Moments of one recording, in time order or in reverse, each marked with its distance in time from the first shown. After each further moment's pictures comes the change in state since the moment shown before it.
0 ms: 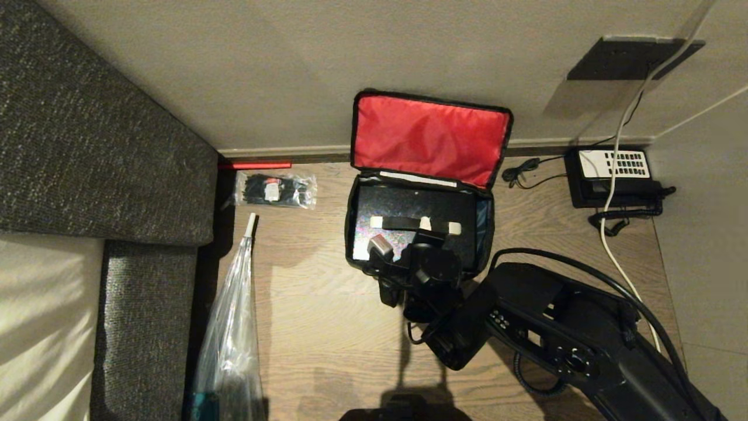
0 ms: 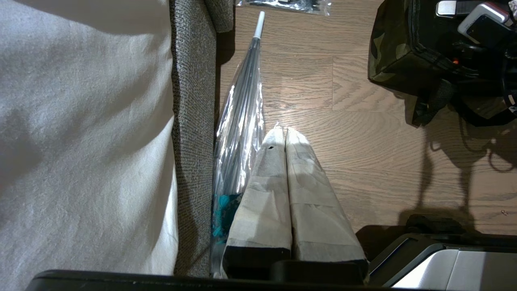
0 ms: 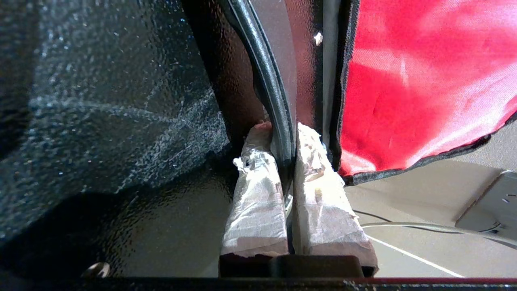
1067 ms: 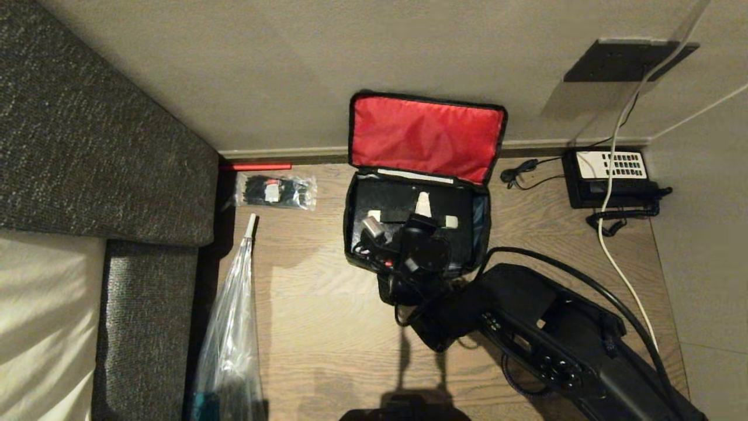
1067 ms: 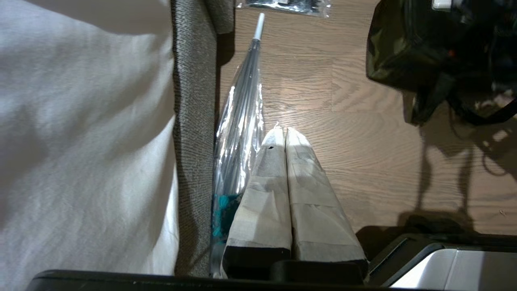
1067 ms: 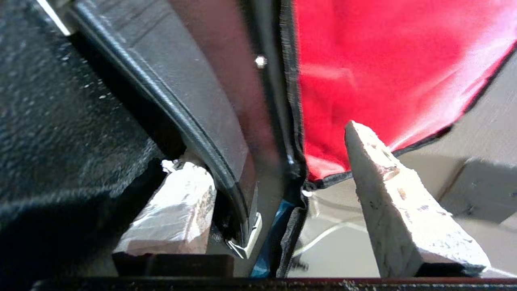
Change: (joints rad) left arm 0.000 0.000 0.000 0.001 0.000 -0.001; right arm -0.039 0.090 -0.272 0.088 -0.043 -0.007
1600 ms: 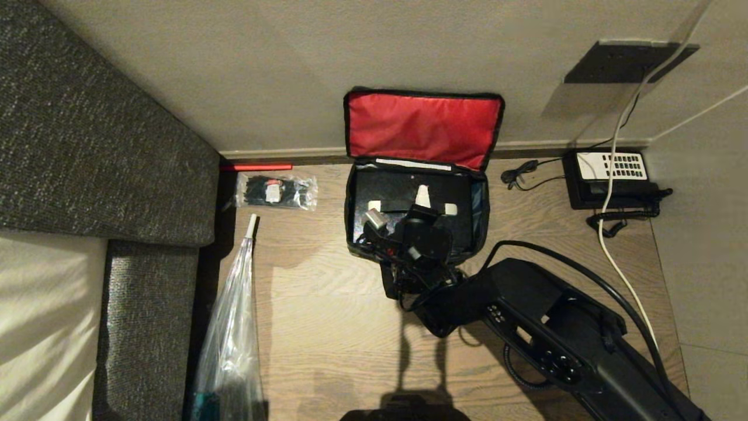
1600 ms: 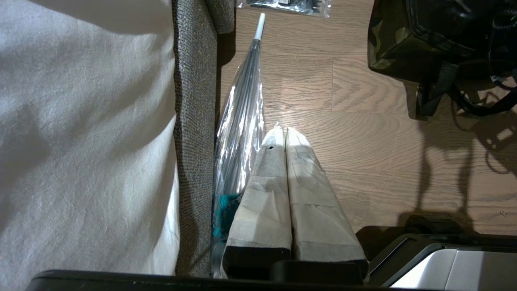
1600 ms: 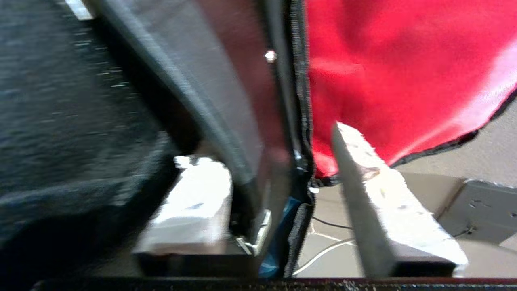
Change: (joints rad) left arm 0.000 0.000 0.000 -0.001 0.000 0.000; right arm -0.047 0.039 -0.062 0.072 0.010 0.002
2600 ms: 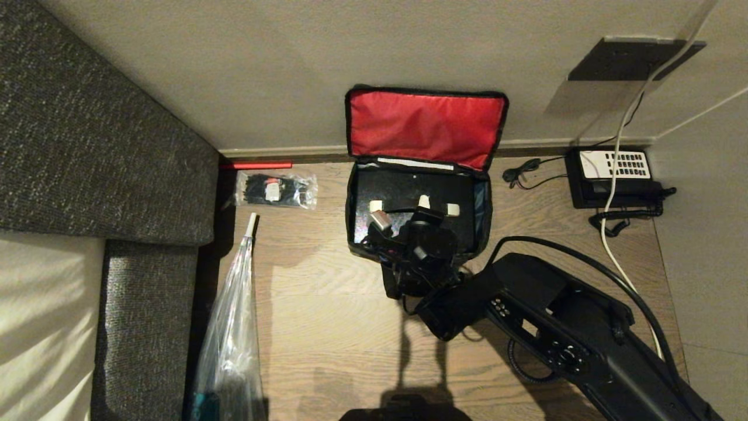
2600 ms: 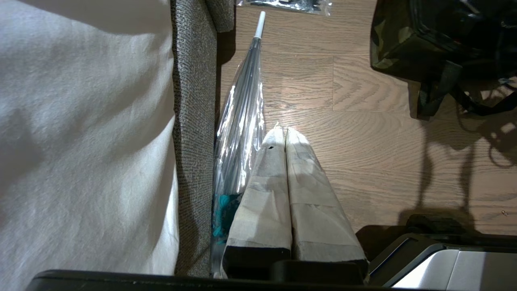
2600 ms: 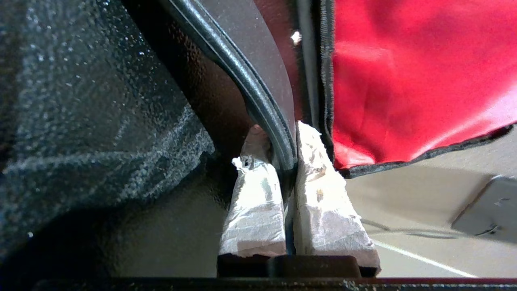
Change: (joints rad) left arm 0.000 0.000 0.001 0.000 0.000 0.000; right arm 0.035 -0.096 0.119 -0.063 -0.022 0.002
